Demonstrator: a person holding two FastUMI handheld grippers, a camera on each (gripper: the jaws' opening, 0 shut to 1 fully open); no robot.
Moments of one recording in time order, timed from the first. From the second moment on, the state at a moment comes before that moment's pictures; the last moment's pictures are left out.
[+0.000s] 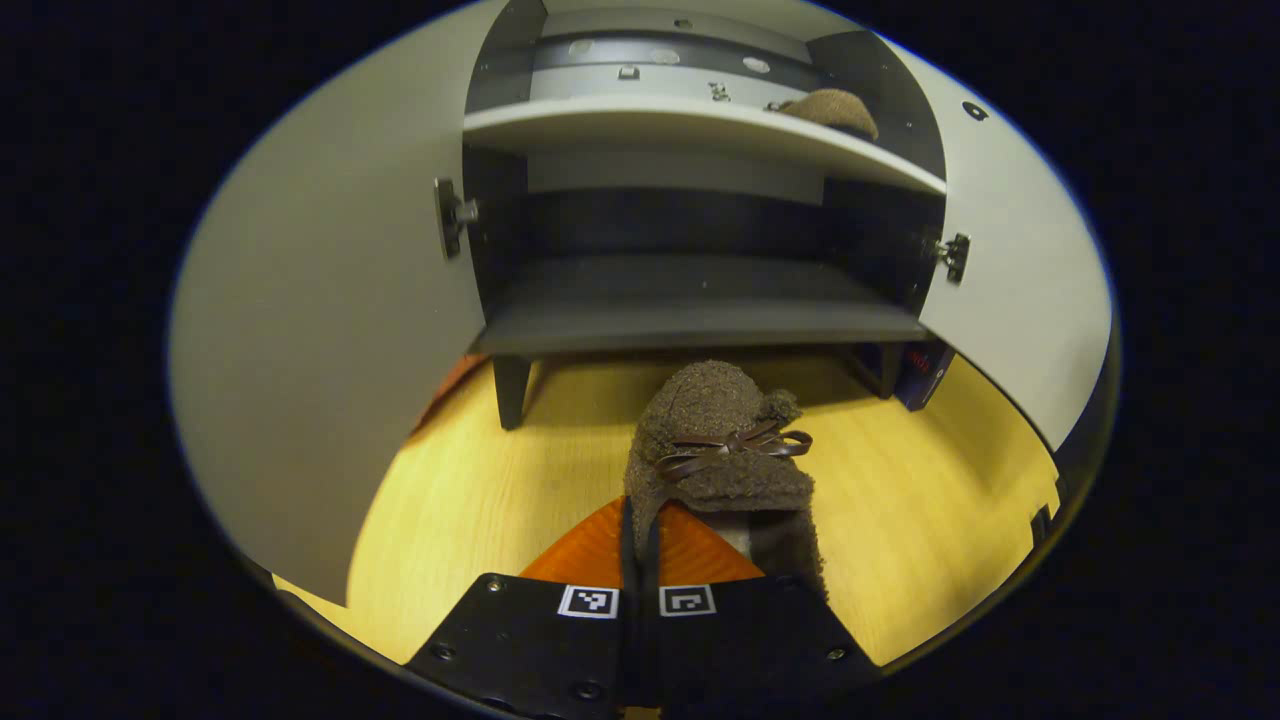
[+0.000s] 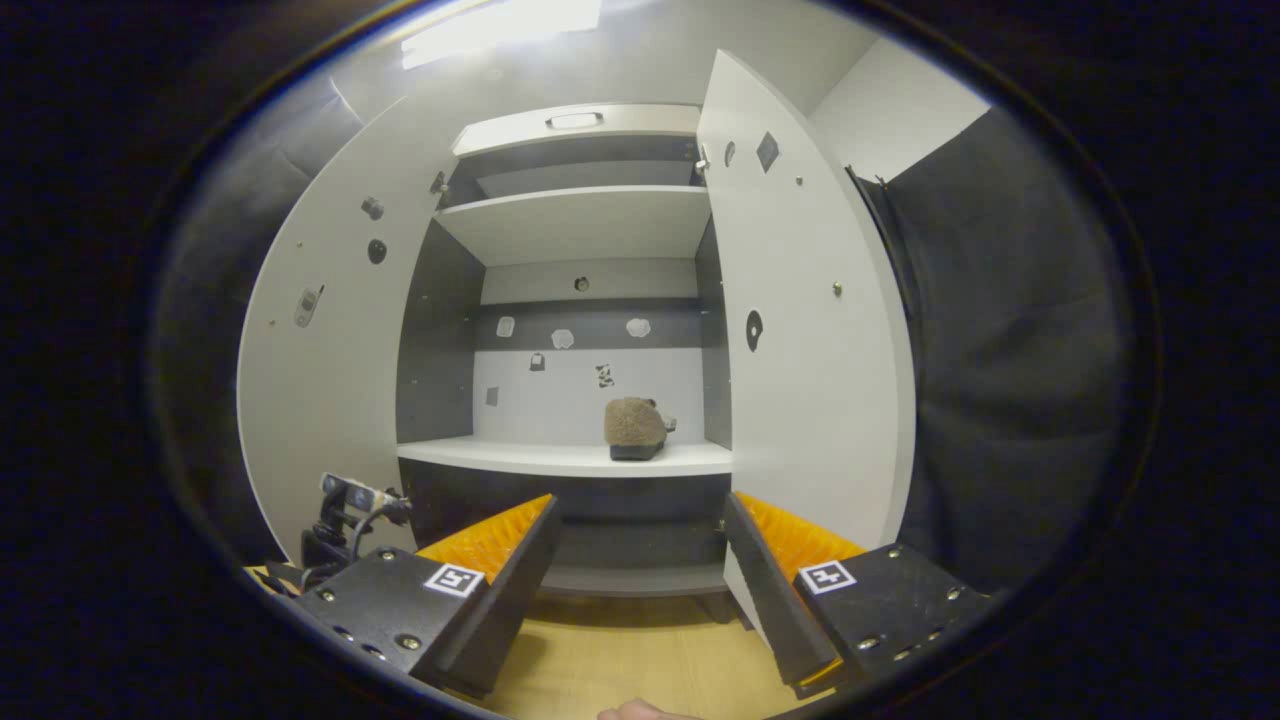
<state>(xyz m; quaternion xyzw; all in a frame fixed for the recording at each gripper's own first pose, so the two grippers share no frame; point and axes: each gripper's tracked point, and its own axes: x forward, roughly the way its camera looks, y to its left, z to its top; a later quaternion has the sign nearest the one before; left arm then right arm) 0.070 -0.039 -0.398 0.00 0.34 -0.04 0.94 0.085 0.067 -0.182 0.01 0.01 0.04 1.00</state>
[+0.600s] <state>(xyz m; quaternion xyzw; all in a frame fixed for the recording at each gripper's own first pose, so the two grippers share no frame) 0.143 -0.054 -0.231 -0.03 0.22 -0.03 0.97 0.114 0.054 -0.117 0.02 -0.01 0.07 1.00</state>
